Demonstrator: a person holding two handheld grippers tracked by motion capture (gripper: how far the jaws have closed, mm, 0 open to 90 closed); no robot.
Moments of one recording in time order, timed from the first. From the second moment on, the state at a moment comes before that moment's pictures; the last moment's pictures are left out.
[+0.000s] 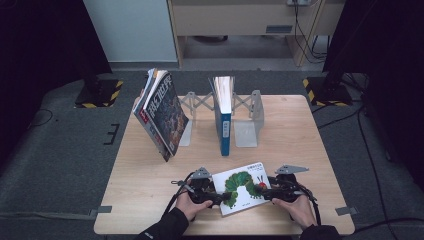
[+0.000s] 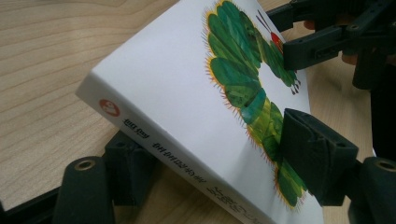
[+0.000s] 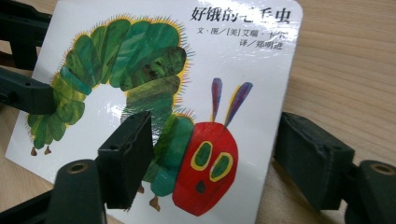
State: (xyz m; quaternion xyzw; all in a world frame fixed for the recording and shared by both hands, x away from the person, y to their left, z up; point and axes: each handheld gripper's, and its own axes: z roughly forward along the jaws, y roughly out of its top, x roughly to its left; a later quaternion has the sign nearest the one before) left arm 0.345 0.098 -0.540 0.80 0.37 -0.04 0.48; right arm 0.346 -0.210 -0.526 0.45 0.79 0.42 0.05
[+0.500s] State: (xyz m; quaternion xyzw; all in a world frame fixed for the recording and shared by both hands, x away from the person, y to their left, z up) left arm 0.345 0.103 -0.528 0.78 0.37 -0.04 0.50; right arm 0.348 -0.211 -0.521 0.44 0.79 0.43 0.07
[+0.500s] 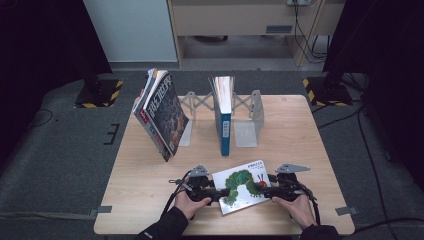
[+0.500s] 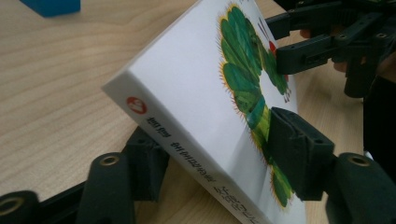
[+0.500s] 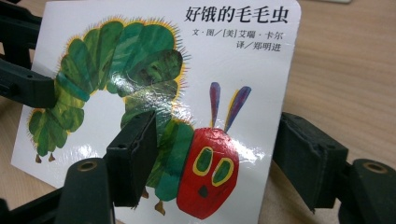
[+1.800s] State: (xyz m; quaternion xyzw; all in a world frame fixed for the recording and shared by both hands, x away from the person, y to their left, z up) left arm 0.344 0.103 -0.507 0.77 0.34 0.00 0.54; right arm 0.351 -0.216 -0.517 0.43 0.77 0.45 0.09
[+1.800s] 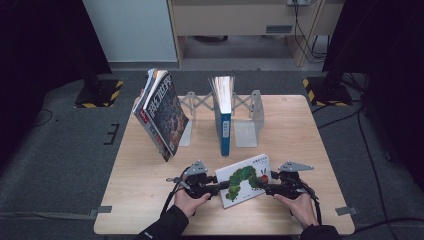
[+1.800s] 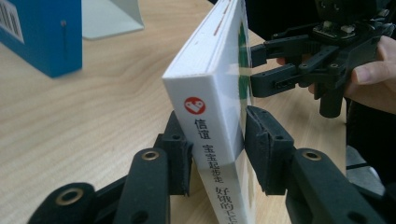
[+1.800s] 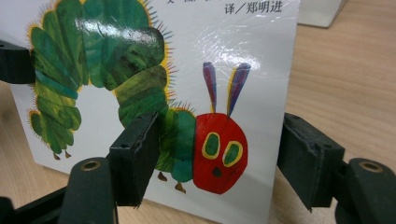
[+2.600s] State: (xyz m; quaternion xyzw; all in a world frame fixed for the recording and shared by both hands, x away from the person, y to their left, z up) left arm 0.335 0.089 -0.528 0.79 0.32 -0.04 0.51; right arm 0.349 -0.215 -0.519 0.41 0.79 0.45 0.09
